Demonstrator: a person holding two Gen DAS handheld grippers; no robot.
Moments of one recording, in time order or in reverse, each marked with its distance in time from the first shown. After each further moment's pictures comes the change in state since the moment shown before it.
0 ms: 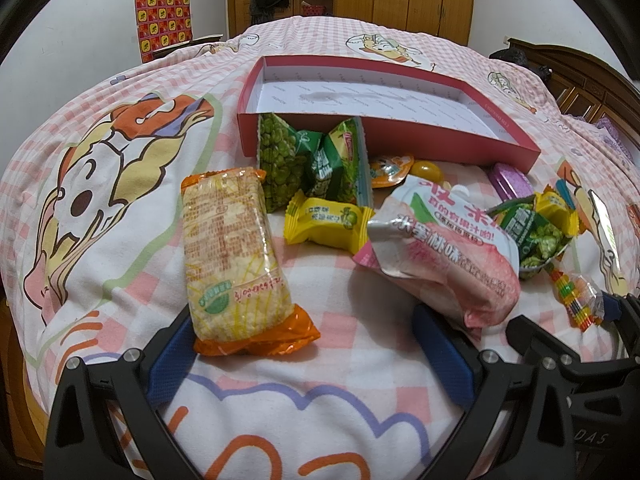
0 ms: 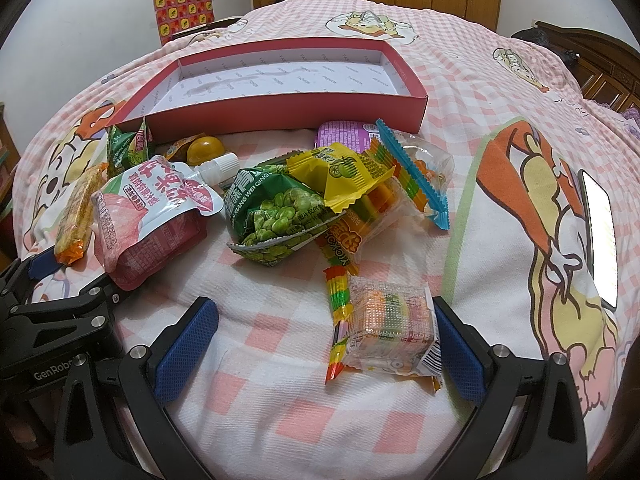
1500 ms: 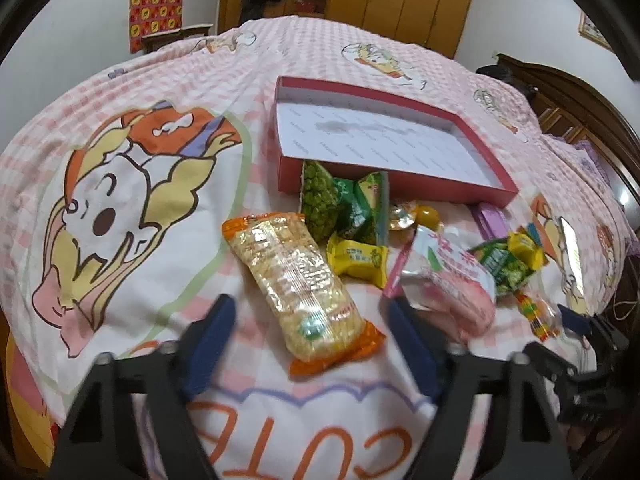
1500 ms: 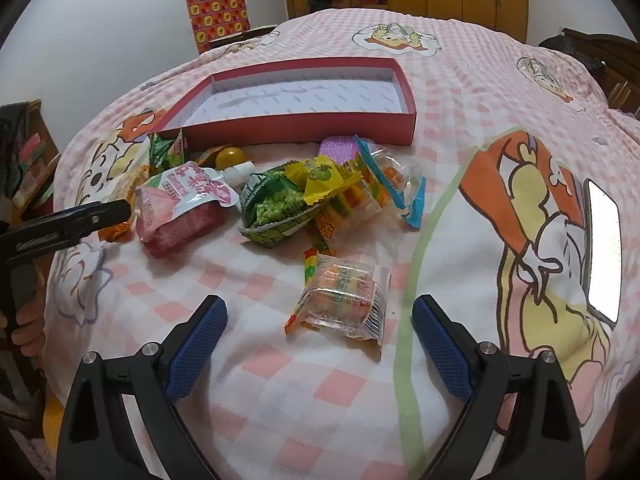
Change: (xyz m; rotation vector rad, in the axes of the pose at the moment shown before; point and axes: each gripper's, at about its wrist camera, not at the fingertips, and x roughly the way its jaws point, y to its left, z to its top) left arm -0.023 0.042 0.029 -0.053 0.045 -0.115; right arm -0.029 -0.029 -0.009 -0.050 -0.034 0.142
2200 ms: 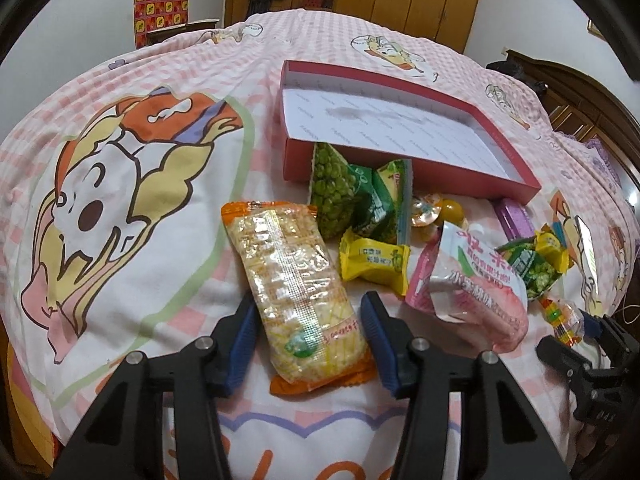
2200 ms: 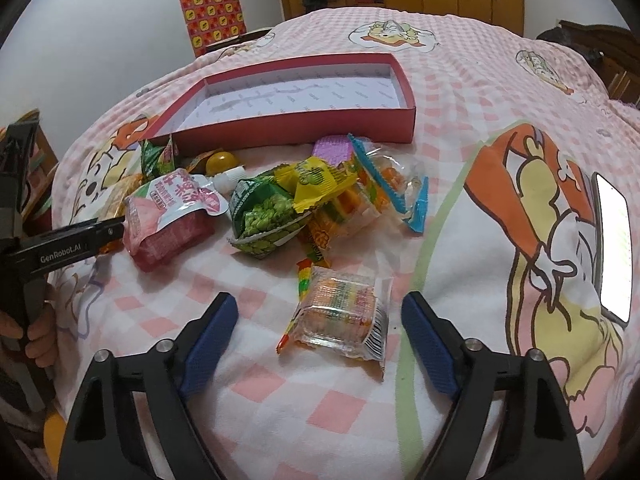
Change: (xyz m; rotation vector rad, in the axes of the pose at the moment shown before) left arm 0.019 0.002 -0.003 0.001 0.002 0.023; right arm 0.011 -0.006 0.003 0.033 -0.008 0.016
